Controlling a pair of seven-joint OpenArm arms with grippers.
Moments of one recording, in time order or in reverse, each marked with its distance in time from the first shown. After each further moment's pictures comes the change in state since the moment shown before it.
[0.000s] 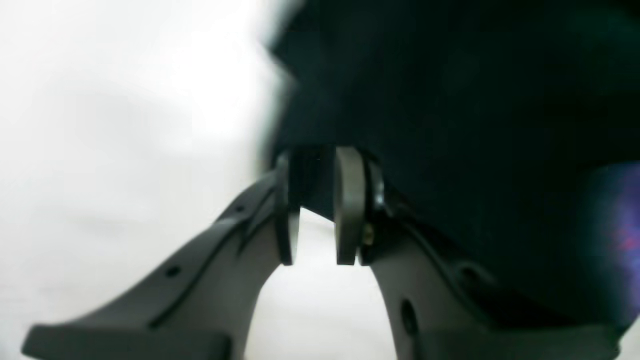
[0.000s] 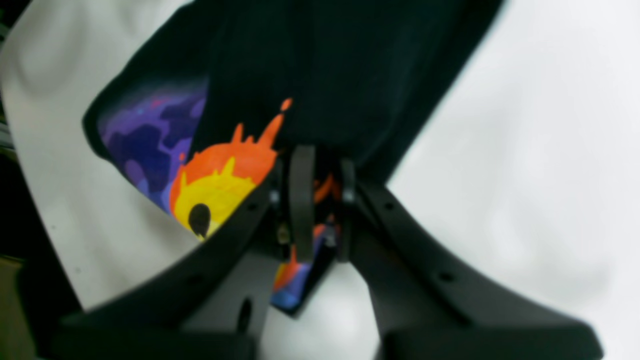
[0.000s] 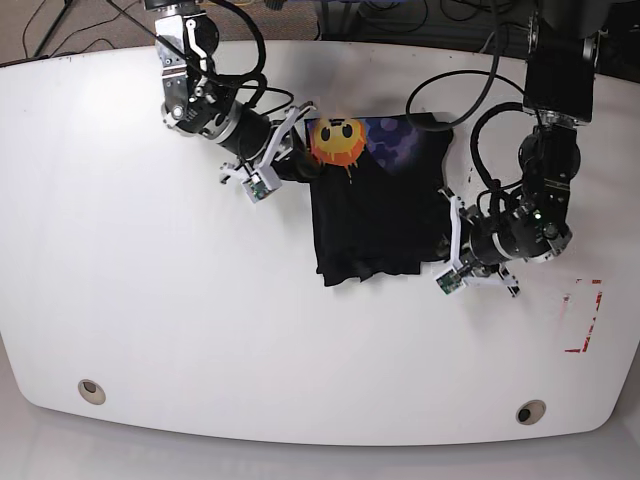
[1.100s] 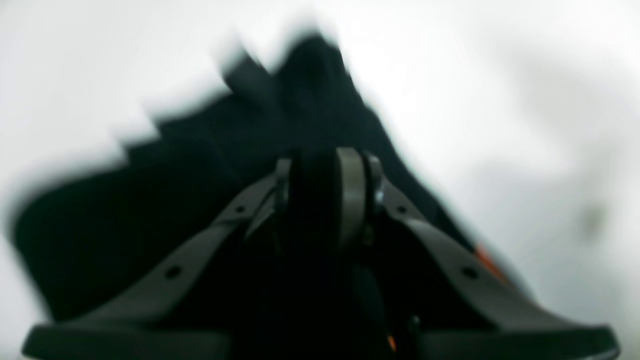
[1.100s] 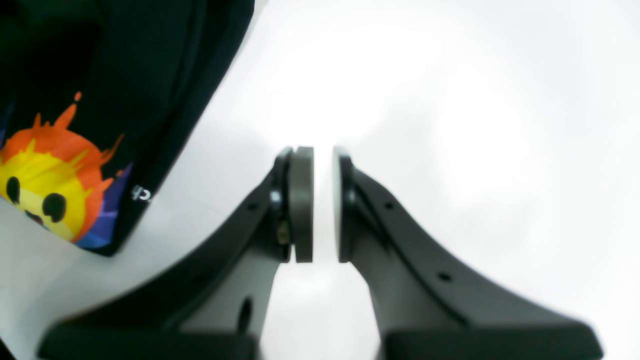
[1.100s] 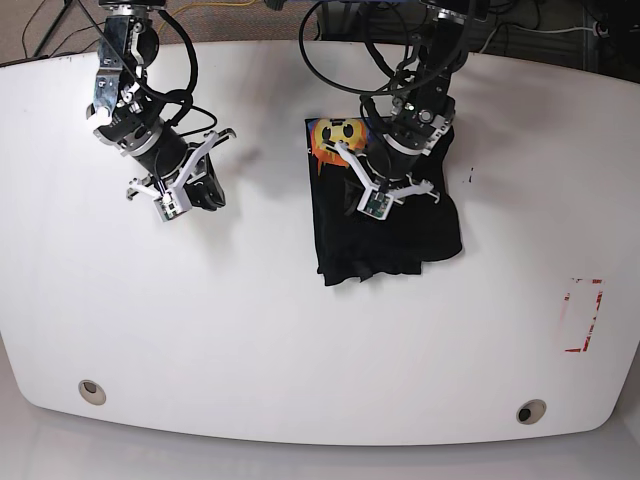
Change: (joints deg) left arm 24.1 23.1 4.5 -6.2 23.9 30.7 -42.9; right arm -0.5 5.9 15.1 5.5 -0.1 0.2 -3.3
